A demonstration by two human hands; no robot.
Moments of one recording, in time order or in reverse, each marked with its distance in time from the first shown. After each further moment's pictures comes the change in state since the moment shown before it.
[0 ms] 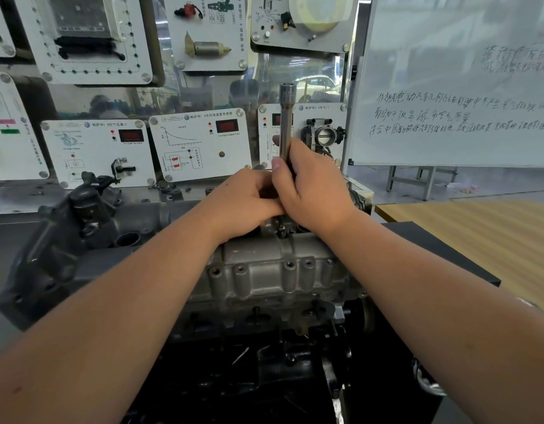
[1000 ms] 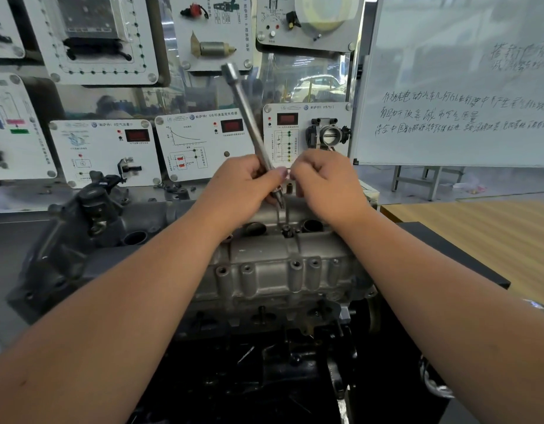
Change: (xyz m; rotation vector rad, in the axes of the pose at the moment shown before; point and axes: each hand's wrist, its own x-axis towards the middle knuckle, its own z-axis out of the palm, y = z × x) left_hand 0.008 -0.013 -0.002 -0.098 0.306 -0.037; right_hand 0.004 0.018 -0.001 0.216 -0.037 0.252
